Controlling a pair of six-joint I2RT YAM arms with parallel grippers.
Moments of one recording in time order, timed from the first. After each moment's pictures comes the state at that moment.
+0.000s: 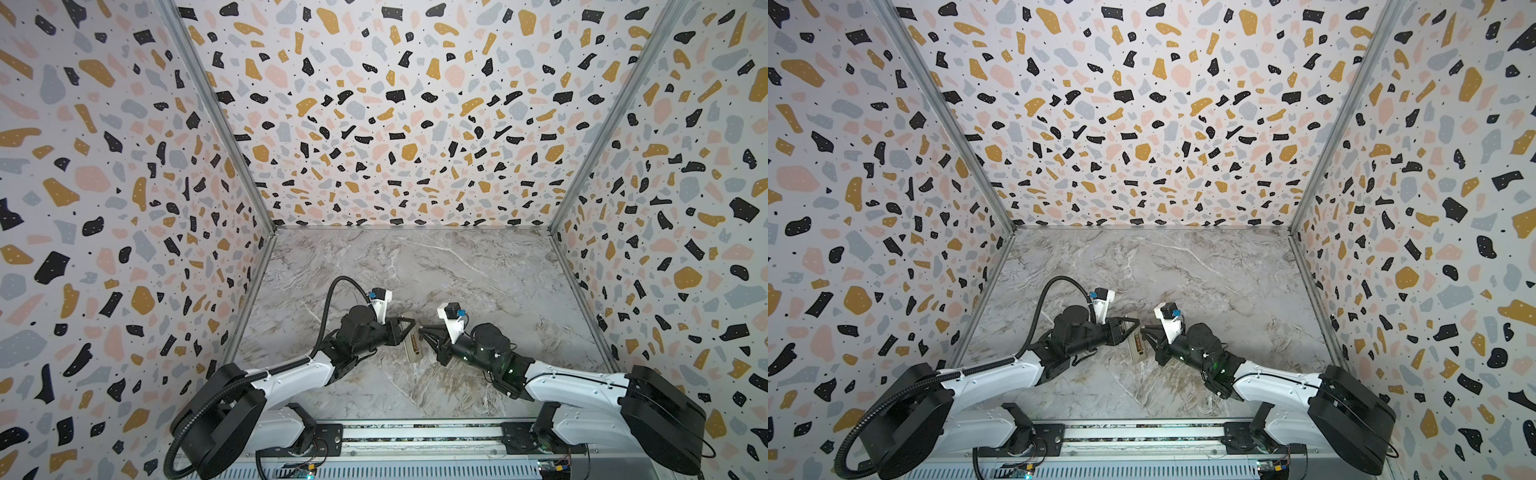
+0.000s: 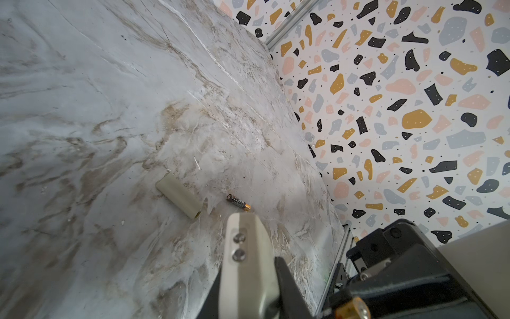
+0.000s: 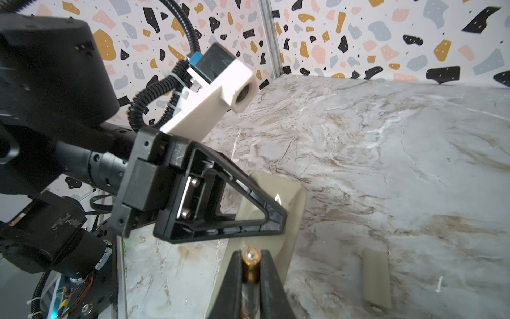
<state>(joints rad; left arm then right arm) -0.68 1.25 0.44 0.45 0.32 -0.78 0.93 1.21 0.38 0.65 -0.12 0.30</state>
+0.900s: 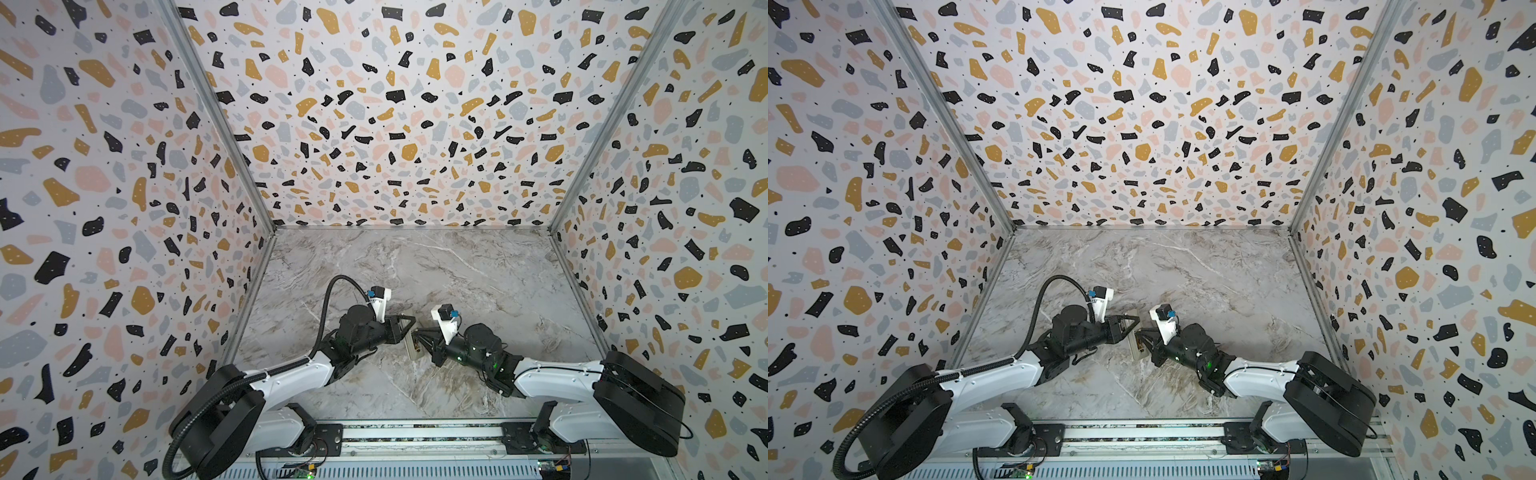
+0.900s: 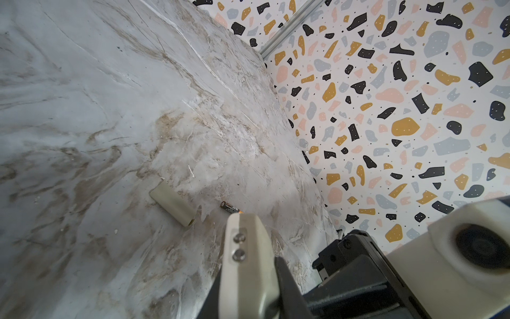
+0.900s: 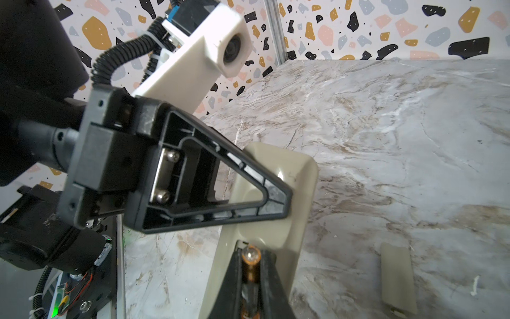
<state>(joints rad) -0.68 1.25 0.44 0.48 0.32 -0.79 0.93 1.33 0.38 0.74 -0.14 0.32</state>
